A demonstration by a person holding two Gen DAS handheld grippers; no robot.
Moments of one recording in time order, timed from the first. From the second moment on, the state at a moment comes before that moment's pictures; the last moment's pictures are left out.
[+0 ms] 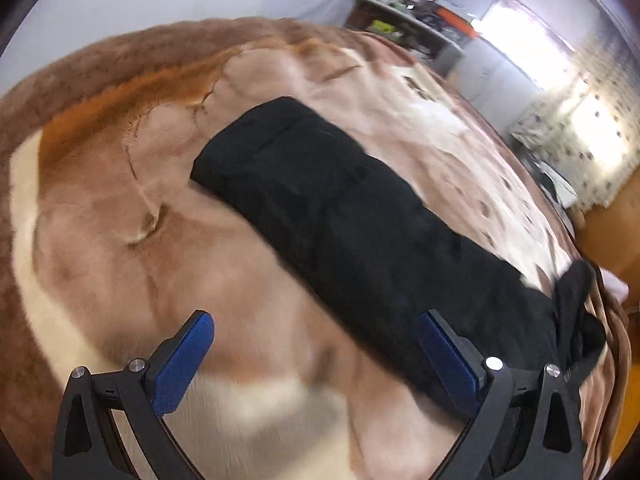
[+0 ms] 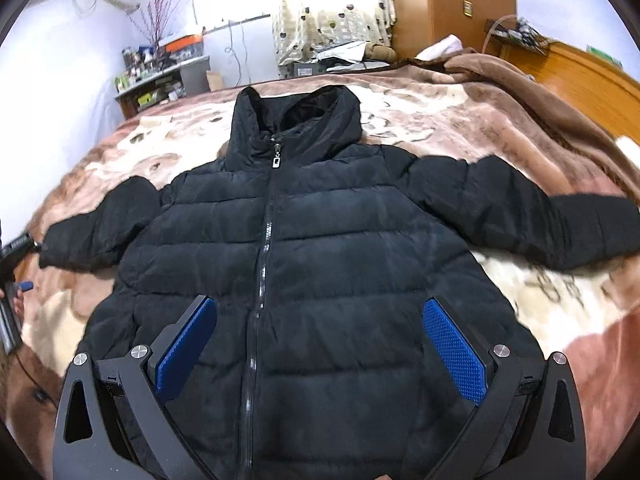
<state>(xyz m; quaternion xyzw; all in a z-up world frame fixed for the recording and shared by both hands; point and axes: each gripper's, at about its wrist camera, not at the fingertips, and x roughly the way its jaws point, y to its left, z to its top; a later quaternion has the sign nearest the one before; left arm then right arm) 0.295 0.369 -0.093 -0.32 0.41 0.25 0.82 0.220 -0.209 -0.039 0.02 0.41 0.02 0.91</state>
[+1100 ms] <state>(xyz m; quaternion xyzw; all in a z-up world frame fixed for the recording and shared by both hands) 0.360 0.251 0.002 -0.20 0.35 0.11 0.91 0.241 -0.191 -0.029 0.01 0.37 0.06 0.93</state>
